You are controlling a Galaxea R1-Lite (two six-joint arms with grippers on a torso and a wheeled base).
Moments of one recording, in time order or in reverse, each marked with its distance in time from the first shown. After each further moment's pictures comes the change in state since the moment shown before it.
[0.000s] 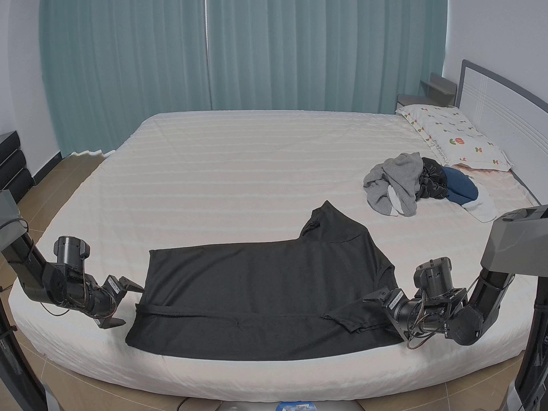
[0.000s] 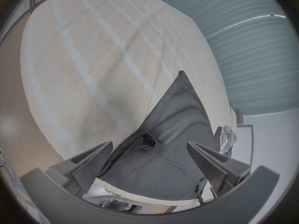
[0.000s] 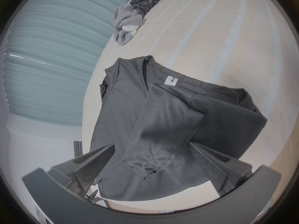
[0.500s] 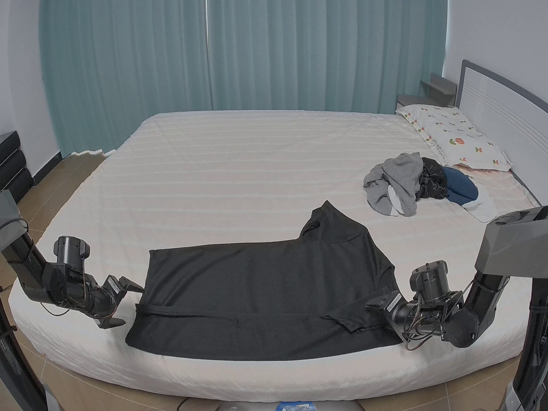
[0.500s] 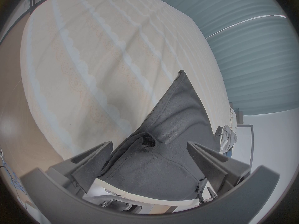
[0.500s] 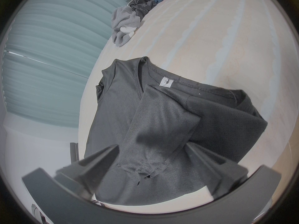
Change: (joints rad) left arm 0.000 0.000 0.000 0.000 0.000 0.001; right arm 0.008 0.032 -0.002 -0.019 -0.050 -0.006
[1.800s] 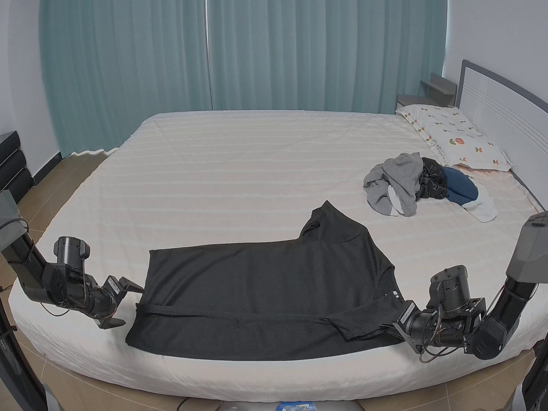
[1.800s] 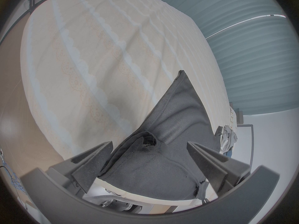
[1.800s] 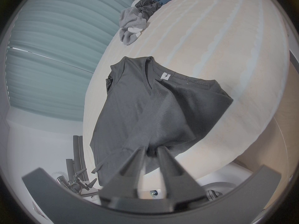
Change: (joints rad) left arm 0.000 0.000 0.003 -0.001 0.000 0.001; right arm 0.051 -0.195 0.177 0.019 0.024 0.000
